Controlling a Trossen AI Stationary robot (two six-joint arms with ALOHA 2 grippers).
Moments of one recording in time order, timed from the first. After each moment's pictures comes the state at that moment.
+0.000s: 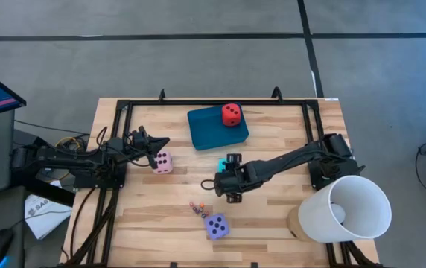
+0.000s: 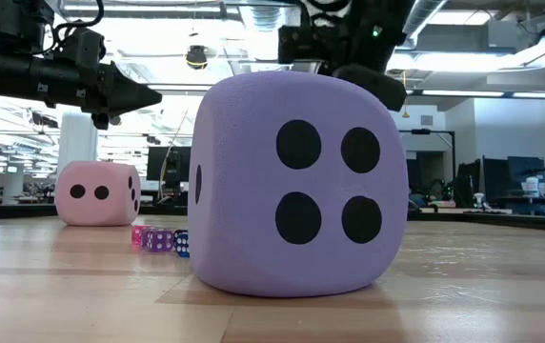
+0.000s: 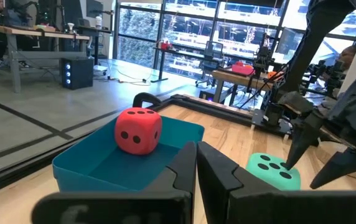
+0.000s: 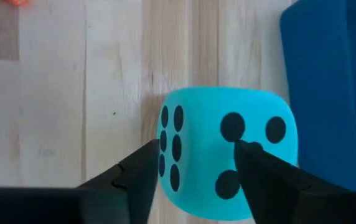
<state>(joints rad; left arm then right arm) 0.15 0.58 0.01 0.61 -0.29 -0.16 0.26 1.92 1.43 -0.78 0.44 0.12</state>
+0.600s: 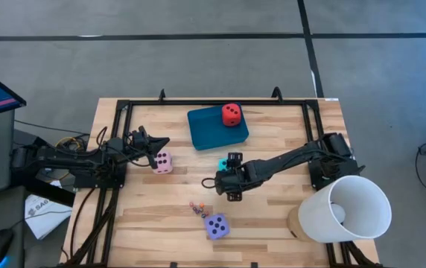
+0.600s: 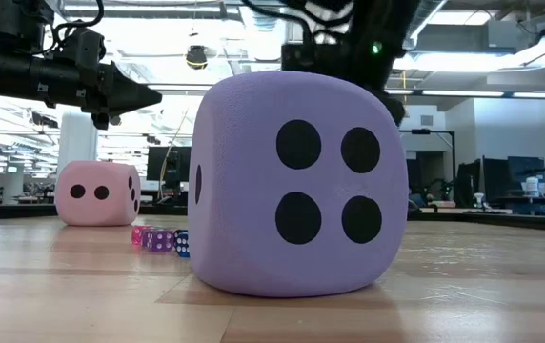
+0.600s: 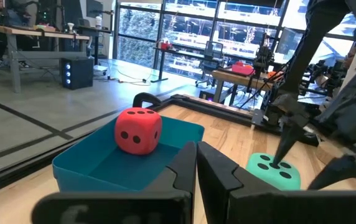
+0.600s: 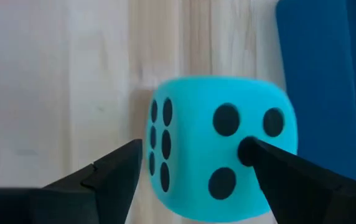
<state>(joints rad) 0.15 0.58 0.01 0.61 -0.29 -0.16 0.24 1.92 1.38 -0.75 0.45 0.12</state>
